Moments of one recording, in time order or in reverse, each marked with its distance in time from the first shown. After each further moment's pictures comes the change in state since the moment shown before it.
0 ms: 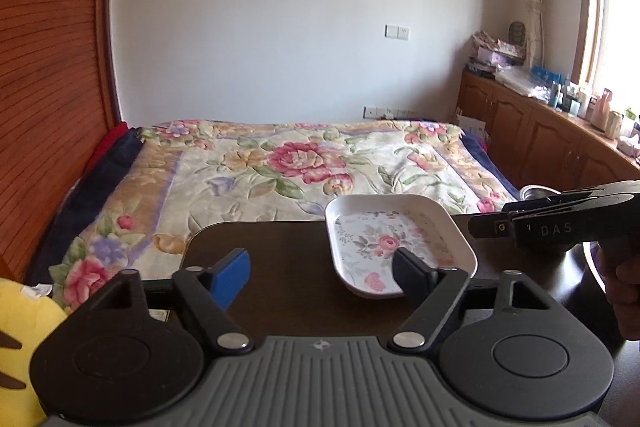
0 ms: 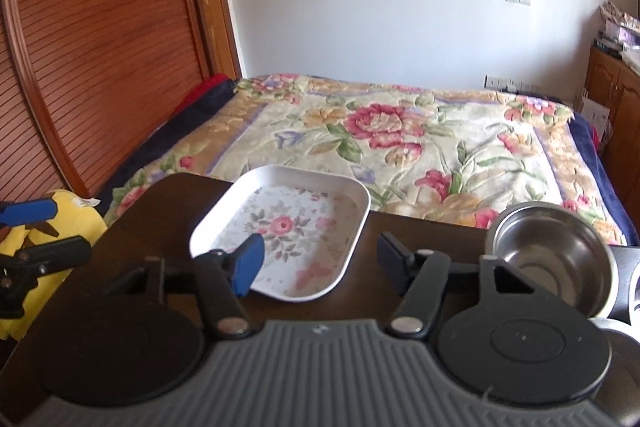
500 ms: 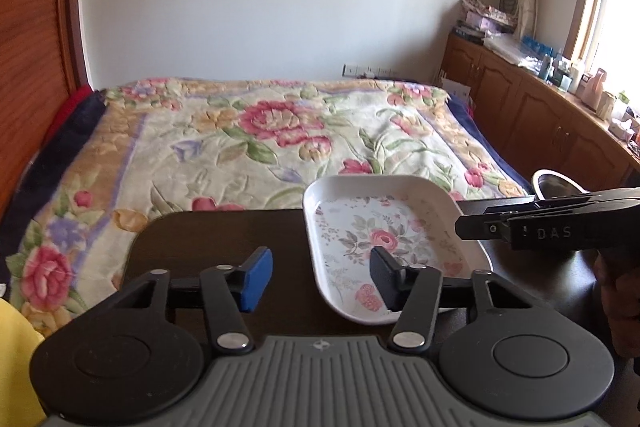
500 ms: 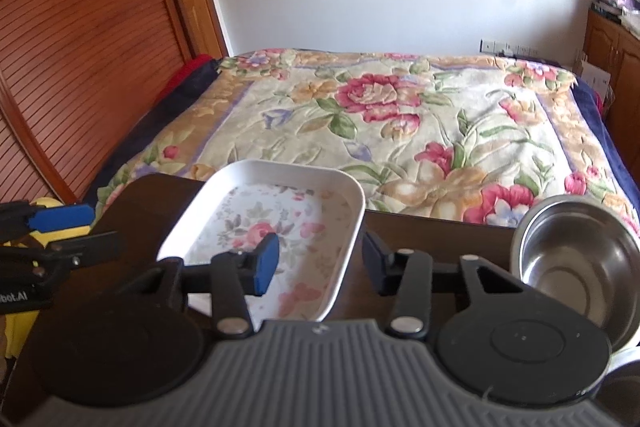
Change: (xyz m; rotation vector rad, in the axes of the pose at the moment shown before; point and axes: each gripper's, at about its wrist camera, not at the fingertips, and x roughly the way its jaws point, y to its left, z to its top) left arm 0.074 0.004 0.015 -0.022 0.146 -0.082; right arm 0.046 -0.016 0.015 0.070 0.096 -0.003
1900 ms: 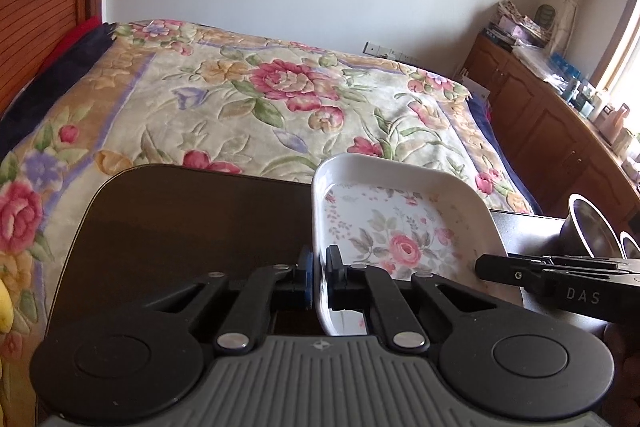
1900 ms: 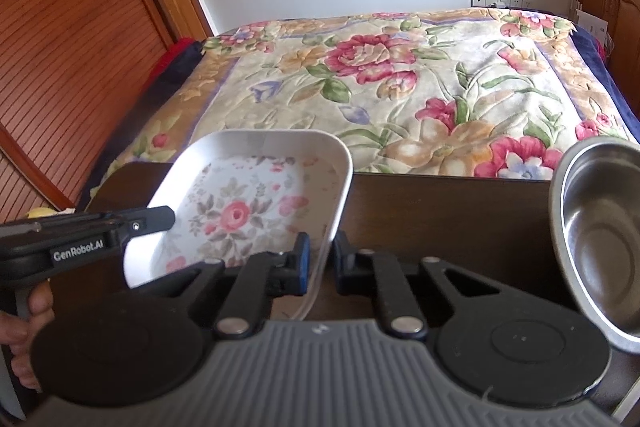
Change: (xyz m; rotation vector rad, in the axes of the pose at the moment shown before) left arm 0.047 0.016 0.002 -0.177 0.081 -0.012; right arm 0.035 -0.014 -0.009 0.101 0.084 0.014
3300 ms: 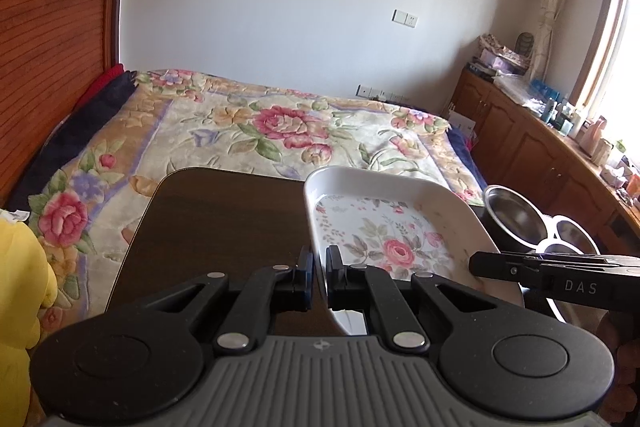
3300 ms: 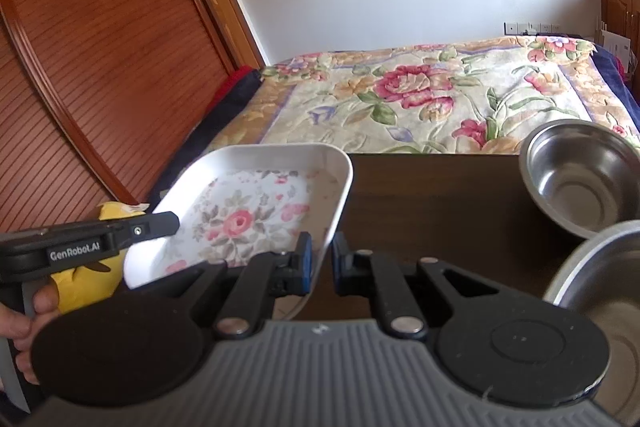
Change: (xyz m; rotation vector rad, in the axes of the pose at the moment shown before) left arm -0.140 -0.036 -0.060 0.036 -0.152 0.013; right arm -0.088 0.006 -0.043 -0.030 -0.105 0.155
